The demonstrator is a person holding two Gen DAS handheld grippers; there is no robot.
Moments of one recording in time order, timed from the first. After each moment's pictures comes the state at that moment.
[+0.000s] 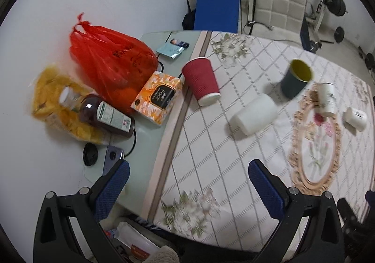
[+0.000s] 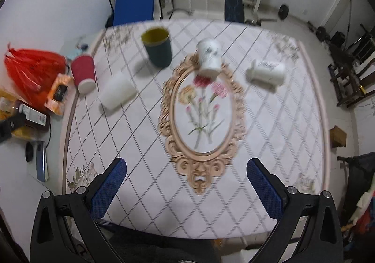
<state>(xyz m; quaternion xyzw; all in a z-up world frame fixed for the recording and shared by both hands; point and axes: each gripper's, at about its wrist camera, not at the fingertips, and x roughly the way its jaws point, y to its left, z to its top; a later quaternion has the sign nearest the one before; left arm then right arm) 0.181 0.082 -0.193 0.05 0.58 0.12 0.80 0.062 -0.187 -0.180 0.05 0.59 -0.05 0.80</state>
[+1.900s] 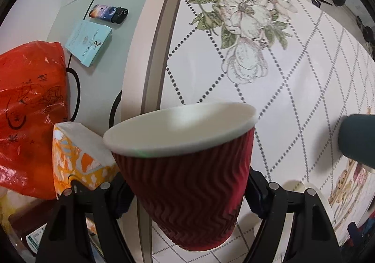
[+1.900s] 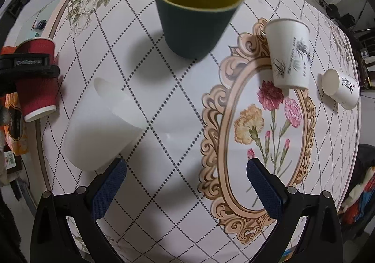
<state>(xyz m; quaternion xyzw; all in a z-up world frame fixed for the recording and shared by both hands) 0.384 0.091 -0.374 0.04 0.72 0.03 0.69 0.249 -0.115 -0.323 0.05 0.70 -0.07 0.71</state>
